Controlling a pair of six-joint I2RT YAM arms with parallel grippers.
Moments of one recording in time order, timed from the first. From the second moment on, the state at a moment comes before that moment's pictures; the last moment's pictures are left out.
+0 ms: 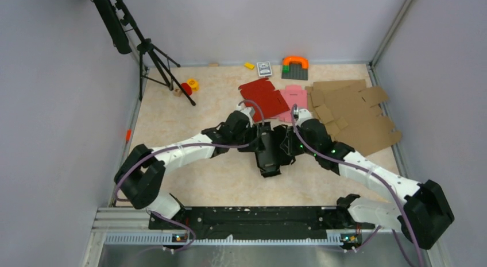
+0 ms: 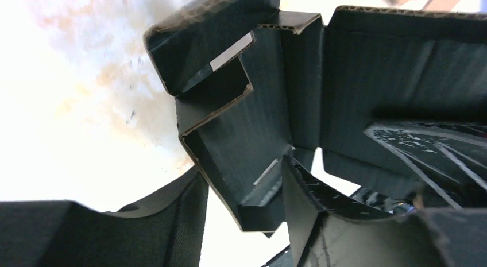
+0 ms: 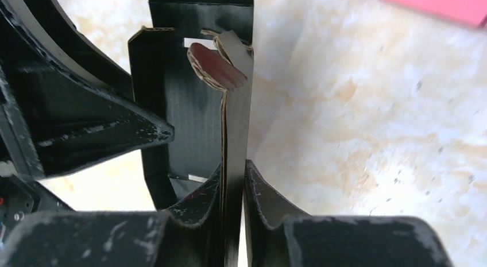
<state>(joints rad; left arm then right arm) -0.78 1.55 0.93 -0.17 0.14 -0.72 0.67 1.12 0.66 -0.20 -0.03 0.42</state>
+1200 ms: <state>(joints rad) -0.49 1.50 0.76 0.25 0.44 -0.53 0.69 0.87 0.18 0.63 0.05 0.13</state>
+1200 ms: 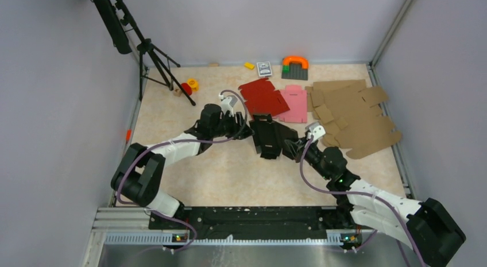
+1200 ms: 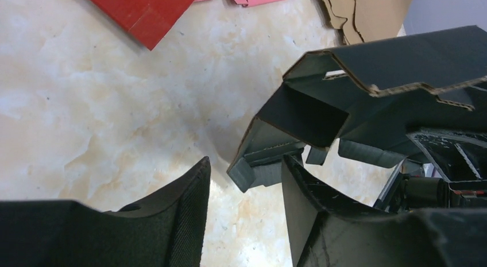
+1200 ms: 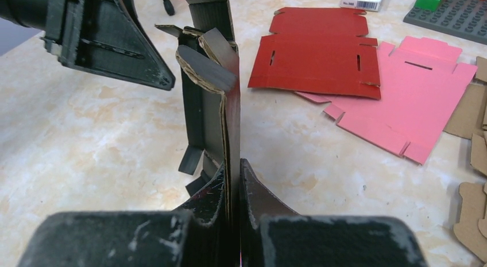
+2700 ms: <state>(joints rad) -0.54 1.47 0.74 0.26 0.18 -0.62 0.84 1.26 0.35 0.78 0.34 0.22</state>
